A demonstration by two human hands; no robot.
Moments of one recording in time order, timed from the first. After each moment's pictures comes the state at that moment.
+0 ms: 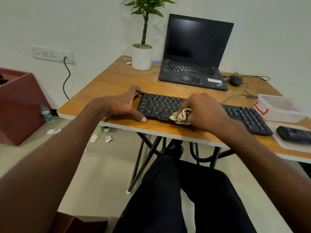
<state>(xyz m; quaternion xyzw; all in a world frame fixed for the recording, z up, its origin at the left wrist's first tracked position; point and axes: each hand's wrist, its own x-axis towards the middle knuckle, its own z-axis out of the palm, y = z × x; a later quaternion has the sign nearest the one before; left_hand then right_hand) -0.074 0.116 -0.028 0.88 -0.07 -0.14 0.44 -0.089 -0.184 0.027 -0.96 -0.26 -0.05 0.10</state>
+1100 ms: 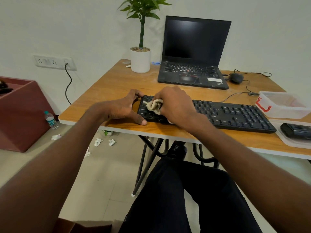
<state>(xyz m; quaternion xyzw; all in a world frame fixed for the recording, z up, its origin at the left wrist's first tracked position) -0.078 0.110 -0.024 0.88 -0.06 -0.15 0.45 -0.076 -0.118 0.014 -0.93 -0.31 -0.14 0.15</state>
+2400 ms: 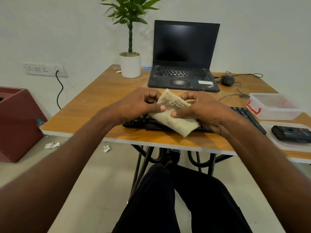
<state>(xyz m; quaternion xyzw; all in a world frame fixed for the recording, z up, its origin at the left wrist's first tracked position) -0.087 0.014 0.024 0.84 -0.16 -0.02 0.52 -0.069 -0.218 0.045 -0.77 -0.10 0.19 0.60</state>
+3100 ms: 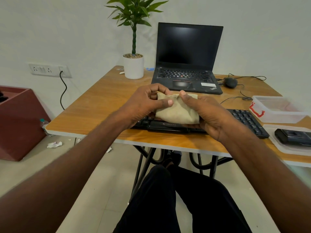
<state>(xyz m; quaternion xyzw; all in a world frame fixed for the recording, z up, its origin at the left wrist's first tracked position) -0.092 -0.001 0.020 0.76 -0.09 0.03 0.64 -0.079 -0.211 0.038 -0.70 -0.03 0.15 0.70</state>
